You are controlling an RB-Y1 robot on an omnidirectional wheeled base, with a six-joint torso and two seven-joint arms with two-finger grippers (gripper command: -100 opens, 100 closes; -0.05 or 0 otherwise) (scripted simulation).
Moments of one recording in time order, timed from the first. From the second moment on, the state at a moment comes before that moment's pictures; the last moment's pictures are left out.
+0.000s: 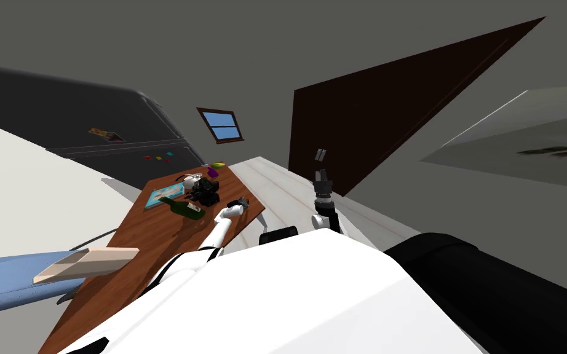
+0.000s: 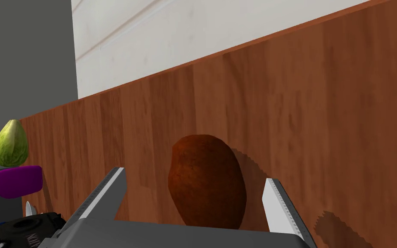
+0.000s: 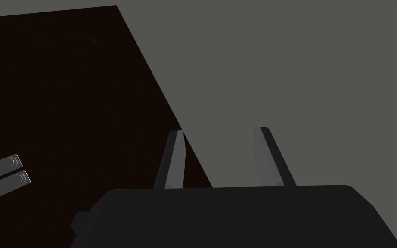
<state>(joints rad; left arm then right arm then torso) -0.34 0.29 -0.03 -0.88 0.29 0.44 0.35 0.51 -0.03 0.04 -2.21 -0.04 -0.60 0.07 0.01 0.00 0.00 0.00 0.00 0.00</state>
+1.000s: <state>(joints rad) -0.30 0.40 0.00 -0.78 0.42 0.34 0.33 0.51 -0.03 0.04 -2.21 -0.04 -0.60 0.07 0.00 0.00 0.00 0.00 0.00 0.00</state>
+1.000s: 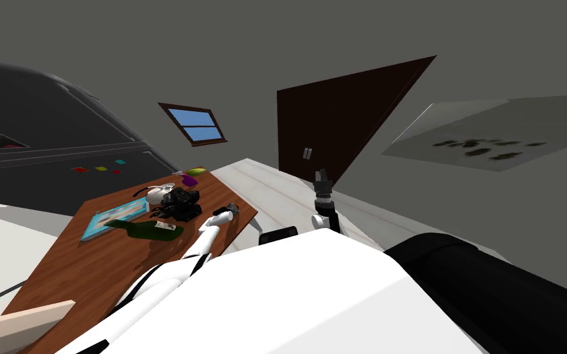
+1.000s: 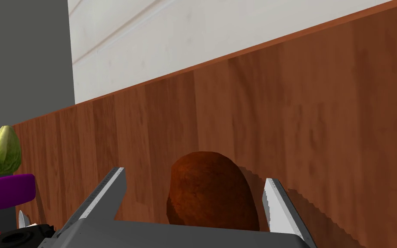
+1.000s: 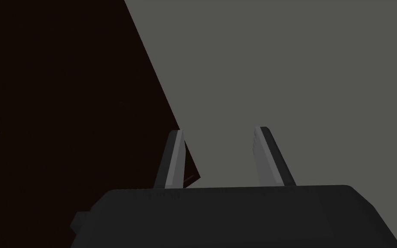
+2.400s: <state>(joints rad) -0.35 0.31 -0.03 -0.82 0.33 0.41 0.34 0.51 -0.03 0.04 -2.21 -0.04 -0.60 0.07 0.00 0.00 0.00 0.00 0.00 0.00</state>
